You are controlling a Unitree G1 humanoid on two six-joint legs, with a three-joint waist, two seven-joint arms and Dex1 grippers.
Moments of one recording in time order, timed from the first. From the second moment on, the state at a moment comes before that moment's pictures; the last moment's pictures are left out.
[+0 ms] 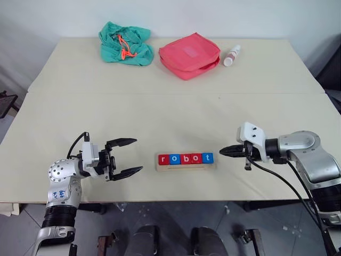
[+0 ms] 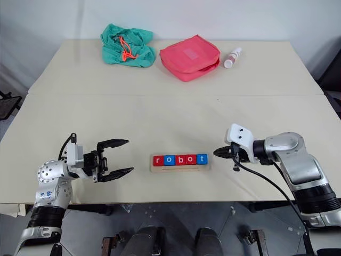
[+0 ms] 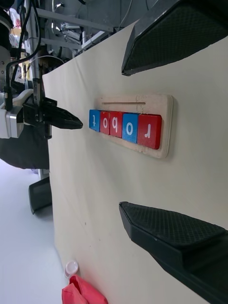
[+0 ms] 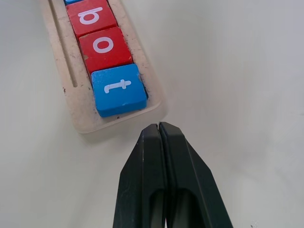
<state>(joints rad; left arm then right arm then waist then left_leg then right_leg) -0.31 0.49 0.17 0.29 -0.51 -0.28 -1.37 -0.47 -0.84 0.12 -0.01 0.21 0.41 1.20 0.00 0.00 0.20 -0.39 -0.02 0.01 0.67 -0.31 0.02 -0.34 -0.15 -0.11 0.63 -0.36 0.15</state>
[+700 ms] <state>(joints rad) -0.28 0.49 0.17 0.29 -0.51 -0.28 -1.35 -0.45 -0.79 0.14 -0.03 0.21 0.41 1.19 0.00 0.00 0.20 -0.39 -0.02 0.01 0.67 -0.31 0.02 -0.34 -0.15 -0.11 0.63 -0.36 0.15</state>
